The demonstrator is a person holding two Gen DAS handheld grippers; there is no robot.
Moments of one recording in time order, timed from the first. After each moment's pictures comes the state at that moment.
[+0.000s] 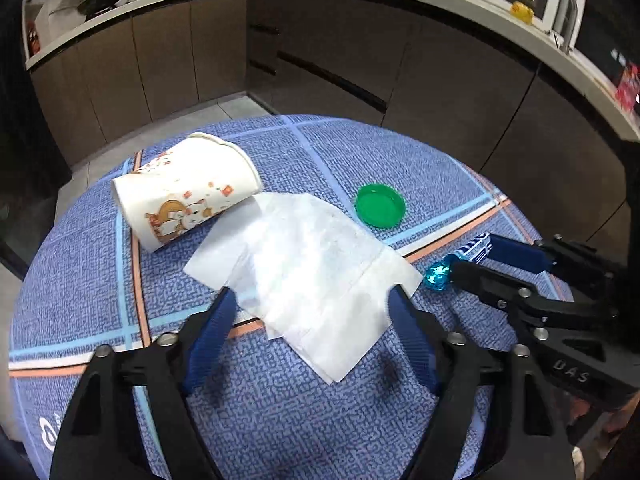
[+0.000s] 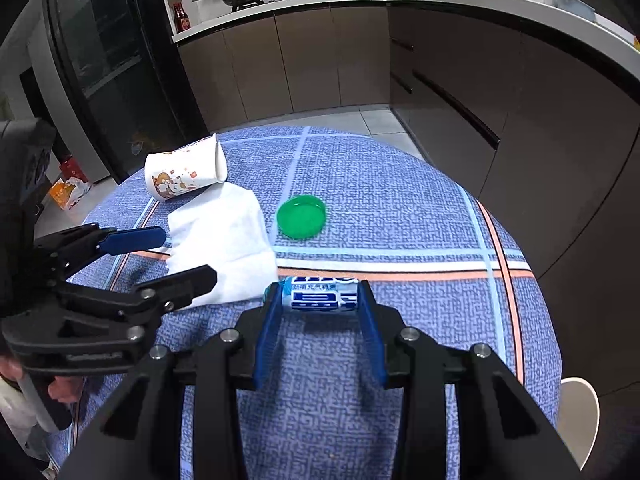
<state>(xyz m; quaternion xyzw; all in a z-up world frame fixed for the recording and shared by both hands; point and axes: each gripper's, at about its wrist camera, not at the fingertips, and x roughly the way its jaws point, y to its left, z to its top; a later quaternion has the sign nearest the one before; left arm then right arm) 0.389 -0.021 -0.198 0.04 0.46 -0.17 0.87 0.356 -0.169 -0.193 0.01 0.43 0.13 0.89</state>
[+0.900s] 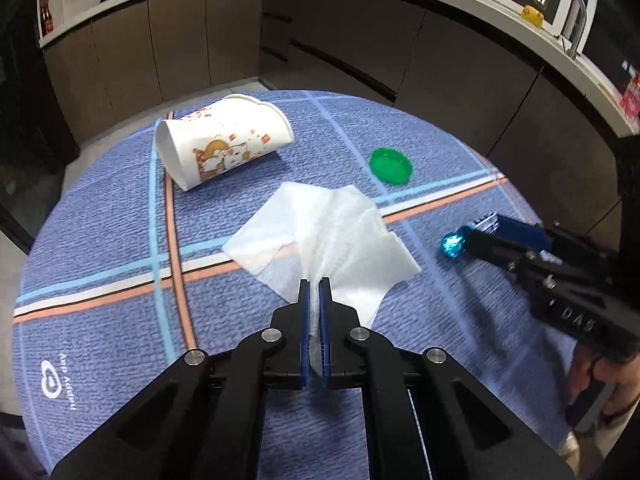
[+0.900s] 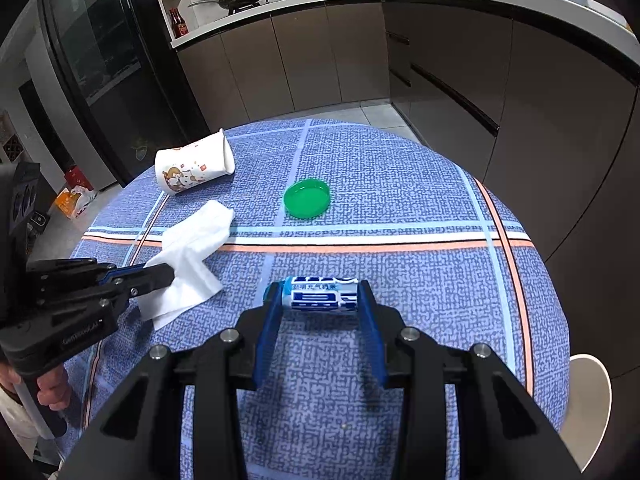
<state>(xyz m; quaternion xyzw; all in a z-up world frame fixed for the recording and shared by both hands) 0.361 0.013 -0.201 0.03 0.48 -0.15 0.86 0.339 -0.170 -0.193 0.03 0.43 0.13 0.89</state>
